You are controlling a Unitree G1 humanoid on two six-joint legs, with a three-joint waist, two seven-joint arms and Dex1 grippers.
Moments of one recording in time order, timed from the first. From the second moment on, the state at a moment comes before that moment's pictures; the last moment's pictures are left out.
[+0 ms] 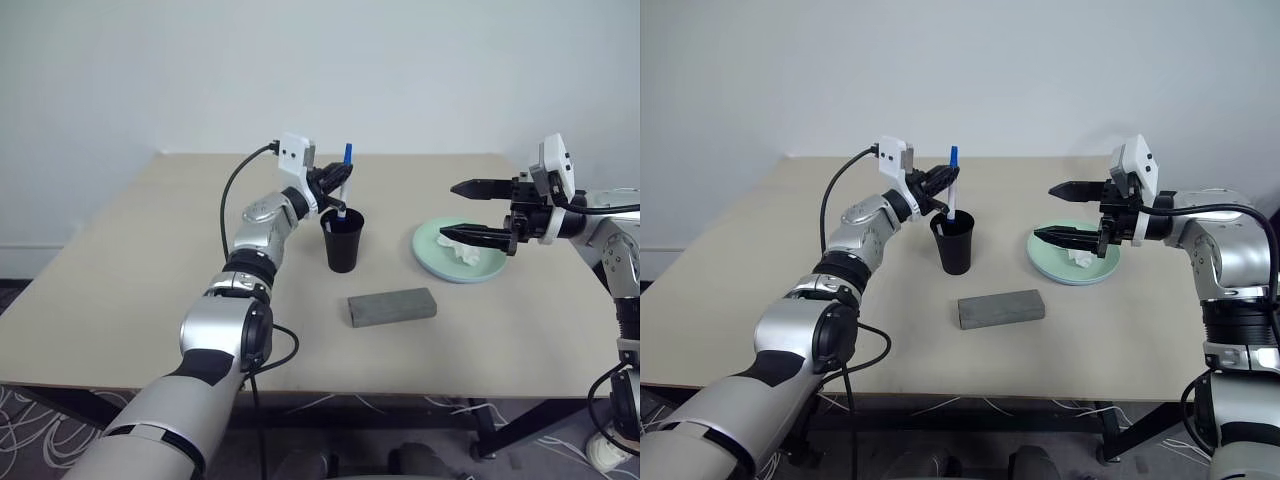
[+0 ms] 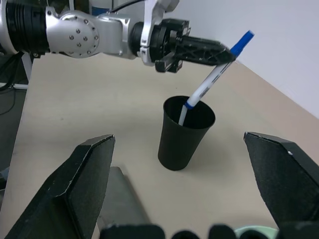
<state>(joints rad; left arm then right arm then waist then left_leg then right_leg) -1.14 0.15 0.19 1.19 -0.20 -0.09 -0.71 -0.70 -0.78 -0.03 0.17 0.45 0.45 1.28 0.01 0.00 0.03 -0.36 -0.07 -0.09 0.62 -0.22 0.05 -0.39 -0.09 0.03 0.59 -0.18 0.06</state>
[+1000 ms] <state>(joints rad) -1.06 0.10 0.21 1.23 -0.17 -0.17 -0.67 -0.70 -0.78 -0.03 0.15 0.45 0.45 1.28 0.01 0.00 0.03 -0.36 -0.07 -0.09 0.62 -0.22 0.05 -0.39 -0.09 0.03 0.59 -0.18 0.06</state>
